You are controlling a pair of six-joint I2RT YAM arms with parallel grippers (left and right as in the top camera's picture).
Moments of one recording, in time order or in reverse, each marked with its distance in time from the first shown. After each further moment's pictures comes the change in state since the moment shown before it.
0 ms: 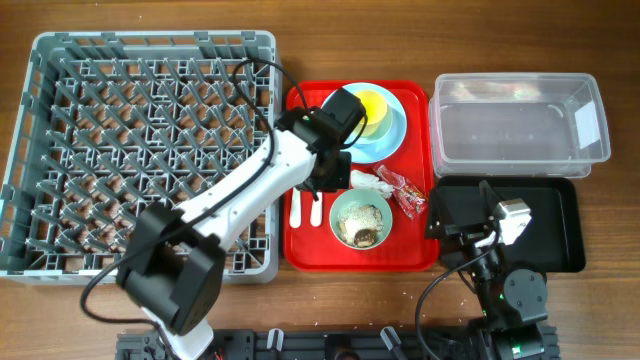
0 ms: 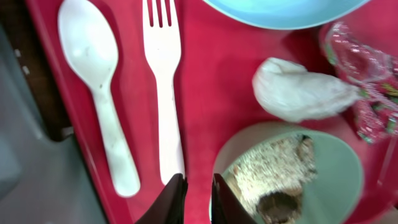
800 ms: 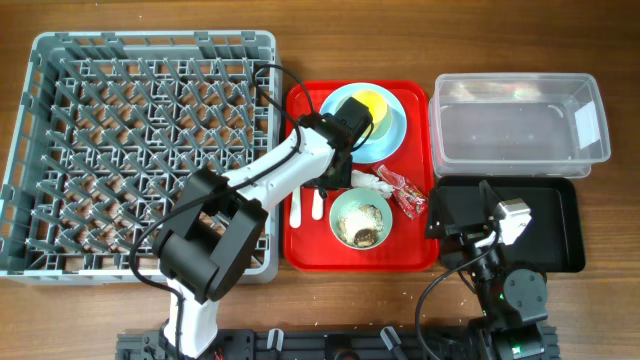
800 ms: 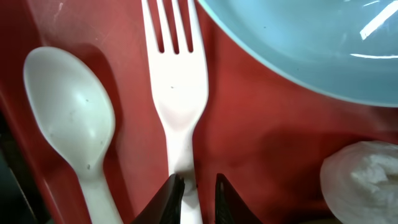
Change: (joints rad) left arm -0.003 0.182 -0.006 0.133 -0.124 -0.004; right arm 0.000 0.000 0.000 0.000 0.000 0.000
